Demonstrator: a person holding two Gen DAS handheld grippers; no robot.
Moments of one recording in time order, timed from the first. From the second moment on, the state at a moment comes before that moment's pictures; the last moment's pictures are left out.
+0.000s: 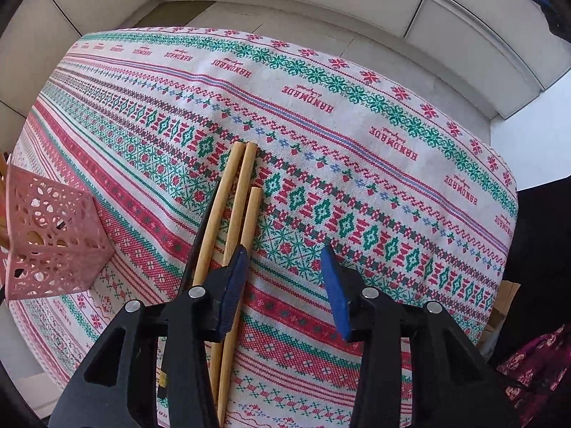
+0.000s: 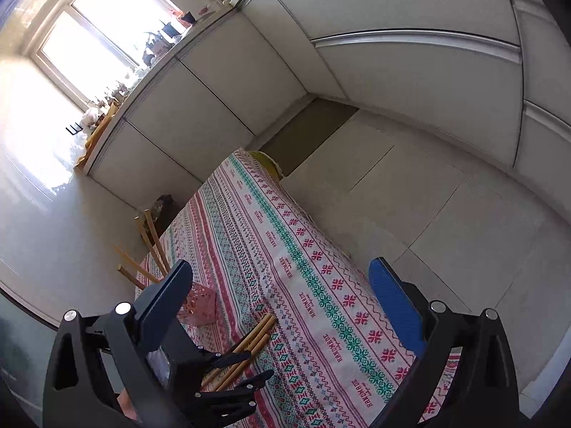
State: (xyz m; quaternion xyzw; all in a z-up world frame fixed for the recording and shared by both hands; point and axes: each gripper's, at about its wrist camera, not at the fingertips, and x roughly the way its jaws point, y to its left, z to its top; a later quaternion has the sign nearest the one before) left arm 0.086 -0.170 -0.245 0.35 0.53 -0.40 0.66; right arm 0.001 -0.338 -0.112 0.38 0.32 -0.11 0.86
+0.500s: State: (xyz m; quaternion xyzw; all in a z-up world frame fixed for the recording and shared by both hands) left arm 0.135 -0.203 -0.264 0.34 0.60 -0.37 0.62; right arm -0.002 -0.353 -0.118 0.39 0.33 -0.14 0.85
